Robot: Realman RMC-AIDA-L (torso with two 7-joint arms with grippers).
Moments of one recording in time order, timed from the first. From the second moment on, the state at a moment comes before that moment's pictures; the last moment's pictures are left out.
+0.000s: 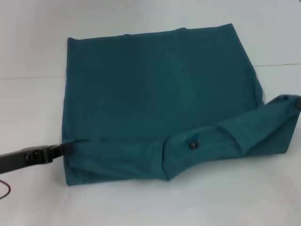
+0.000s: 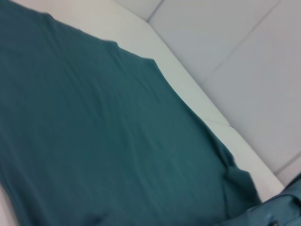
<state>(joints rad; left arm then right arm) -0.42 -2.09 0.69 0.80 2.01 1.45 -1.99 0.43 1.91 -0.24 -0.62 -2.06 -1.56 1.94</state>
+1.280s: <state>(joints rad) -0.64 -2.02 0.70 0.64 2.01 1.08 -1.82 0.60 1.94 -0.35 -0.56 -2.03 -1.20 1.93</state>
